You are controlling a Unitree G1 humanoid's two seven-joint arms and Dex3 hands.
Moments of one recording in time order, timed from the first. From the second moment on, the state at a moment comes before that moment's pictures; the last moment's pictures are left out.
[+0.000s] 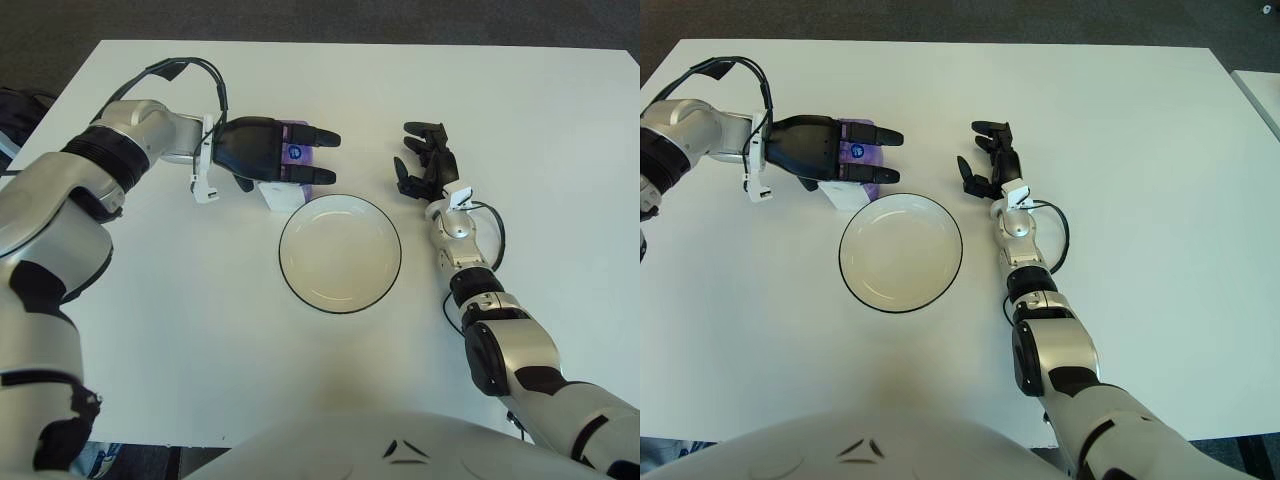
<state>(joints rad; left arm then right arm) -1.26 0.79 -1.11 0.79 1.56 -0.74 0.95 -0.60 -0.04 -0.08 0.93 -0.06 -0.55 -0.04</state>
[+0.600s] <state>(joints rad) -1.26 0.77 -1.11 0.85 1.56 -0.72 0.96 -0.60 -0.04 -0.08 0.93 -0.06 -0.55 -0.04</state>
